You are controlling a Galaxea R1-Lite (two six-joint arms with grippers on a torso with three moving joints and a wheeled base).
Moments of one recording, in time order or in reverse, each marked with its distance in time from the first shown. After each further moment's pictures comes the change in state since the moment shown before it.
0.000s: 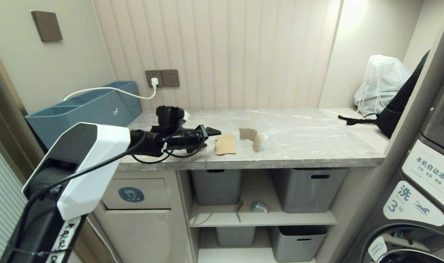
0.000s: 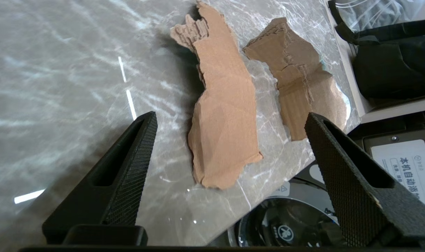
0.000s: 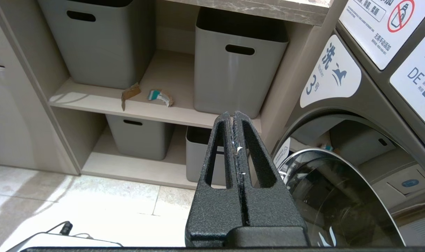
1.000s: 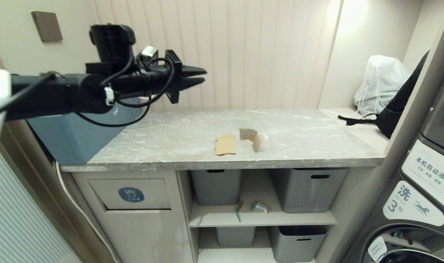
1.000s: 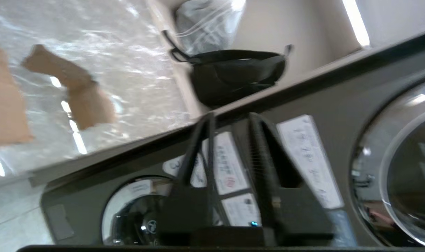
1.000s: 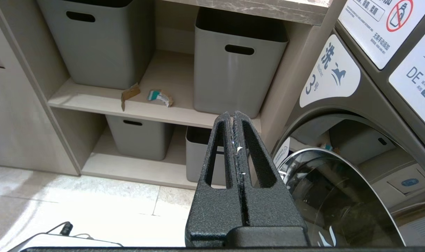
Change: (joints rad) left arm 0.014 -0.409 0.081 -0.026 -0.174 -0.384; right arm 0.000 0.000 0.000 0.000 -0.003 0.002
